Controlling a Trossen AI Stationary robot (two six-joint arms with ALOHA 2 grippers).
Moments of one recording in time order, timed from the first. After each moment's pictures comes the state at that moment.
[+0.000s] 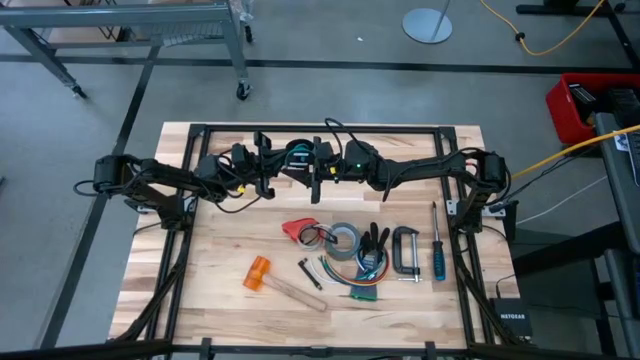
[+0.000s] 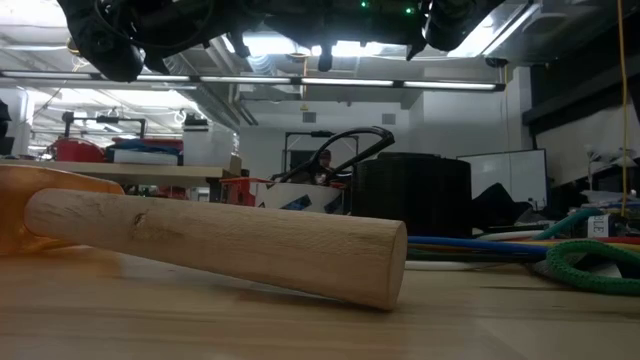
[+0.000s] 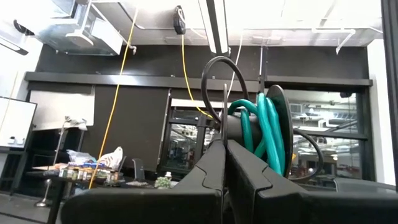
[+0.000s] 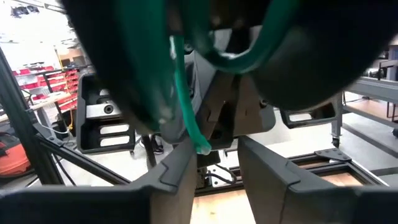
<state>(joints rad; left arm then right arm) 0.21 1.40 0.50 1.50 -0.03 -0.13 -0.16 1.78 1.18 0.71 -0.17 0.20</state>
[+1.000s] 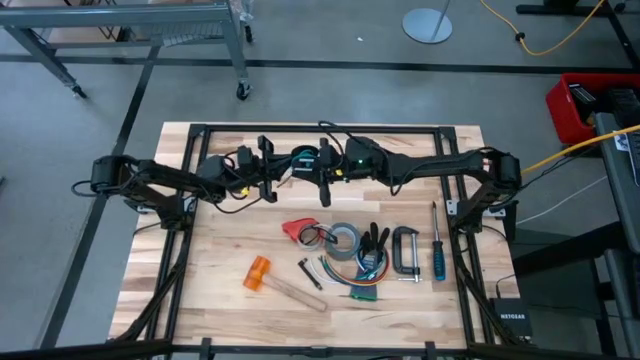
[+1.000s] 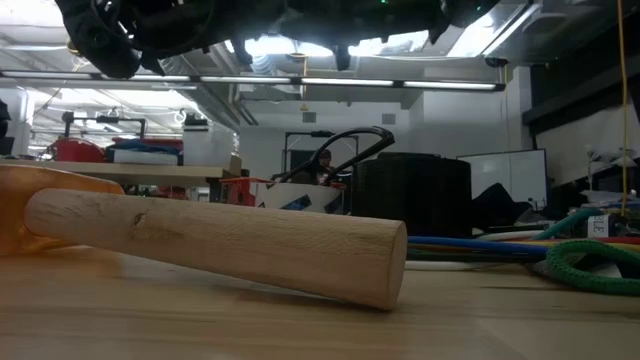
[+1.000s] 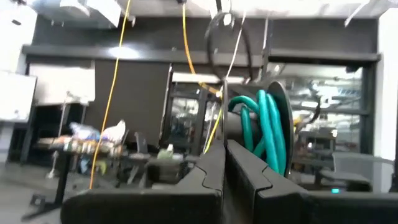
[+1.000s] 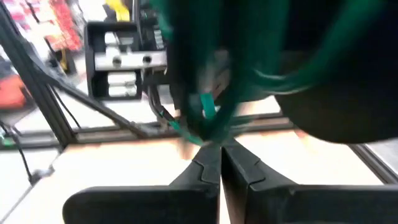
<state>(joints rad) 0.19 1.38 0.49 1.36 -0.03 -0.13 -0.16 1.66 1.18 0.33 -0.21 0.05</state>
